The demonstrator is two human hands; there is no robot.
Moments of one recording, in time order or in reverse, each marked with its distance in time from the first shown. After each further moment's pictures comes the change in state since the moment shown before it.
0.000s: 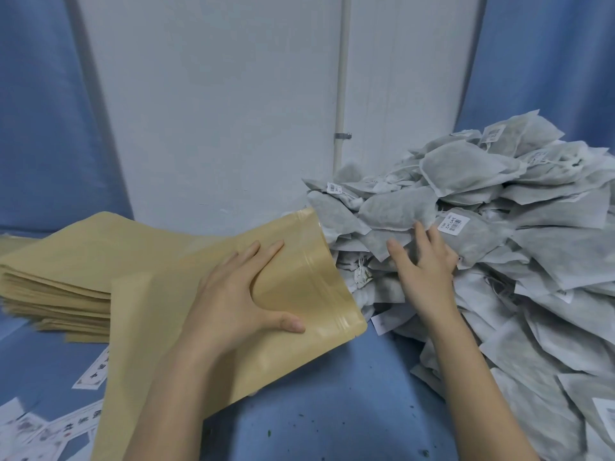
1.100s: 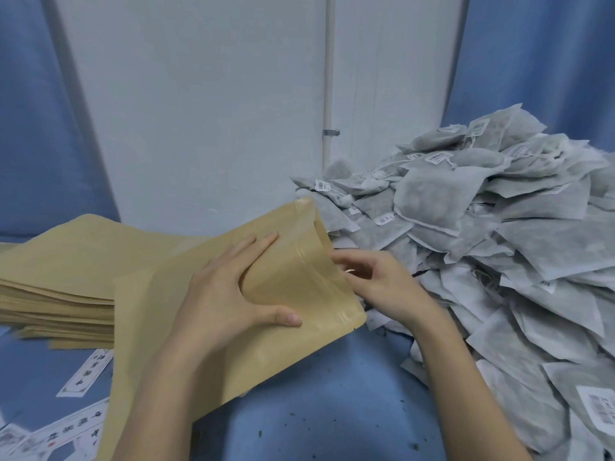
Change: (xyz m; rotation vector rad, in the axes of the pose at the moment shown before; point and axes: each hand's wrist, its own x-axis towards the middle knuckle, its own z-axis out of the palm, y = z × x) left_hand -0.001 0.012 -0.001 -0.111 0.051 0.026; right_hand -0.023 -0.035 -0.007 0.380 -0.646 -0.213
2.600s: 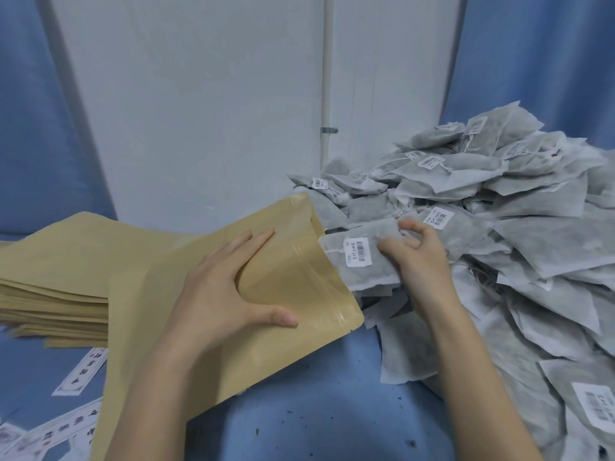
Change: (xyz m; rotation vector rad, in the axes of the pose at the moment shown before) left_hand 0.000 -0.001 -0.002 0.018 -0.005 0.008; right_hand 0.005 0.021 -0.024 0.297 0.645 0.162
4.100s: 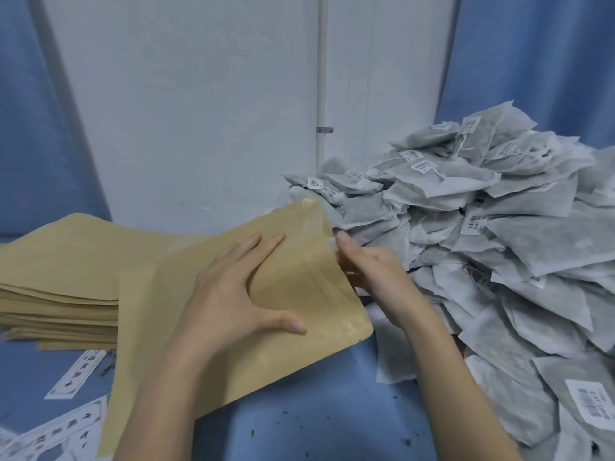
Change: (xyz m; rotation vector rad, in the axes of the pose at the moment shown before) left_hand 0.002 0.005 0.013 0.058 -0.034 0.062; right_hand -0.024 -0.013 0.022 -0.114 -0.542 -0.022
